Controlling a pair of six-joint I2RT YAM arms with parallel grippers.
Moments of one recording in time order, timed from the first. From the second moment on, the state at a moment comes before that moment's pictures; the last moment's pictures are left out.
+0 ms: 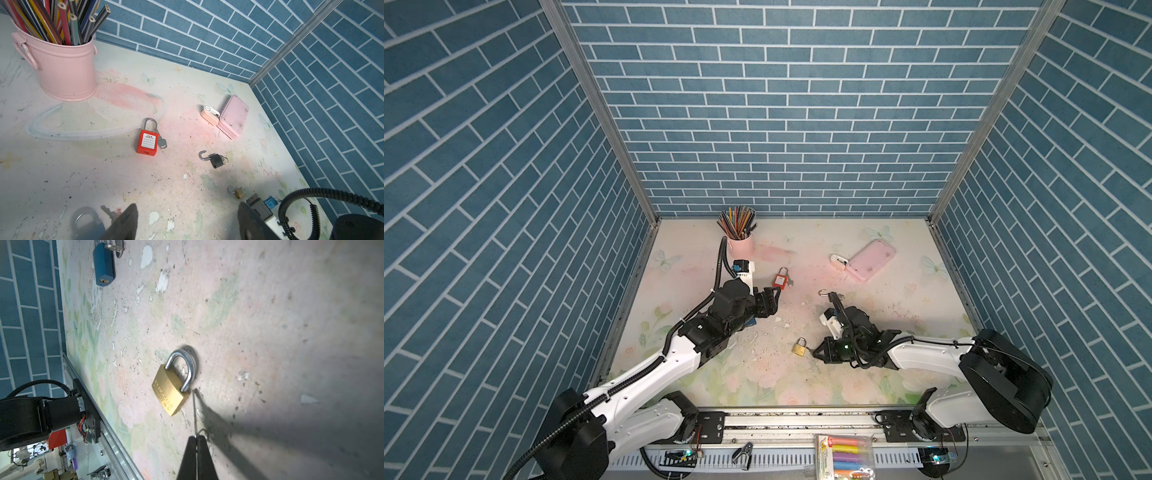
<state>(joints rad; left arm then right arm) -0.67 1.06 0.66 -0.03 -0.08 -0.59 0.83 1.42 0.47 0.06 -0.43 0.74</state>
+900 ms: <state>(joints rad) -0.67 1.09 0.66 0.00 -0.06 -0.59 0.83 1.47 0.51 0.05 -0.44 0.73</state>
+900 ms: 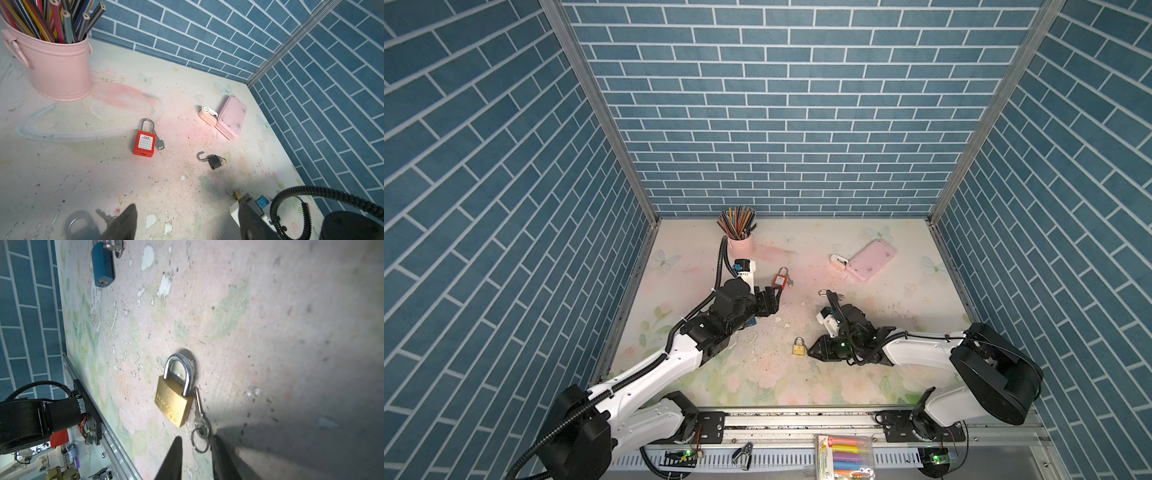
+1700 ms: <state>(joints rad) -0.69 1.11 0.73 -0.01 -0.07 -0.53 0.57 1.04 0.58 -0.15 -0.07 0.57</state>
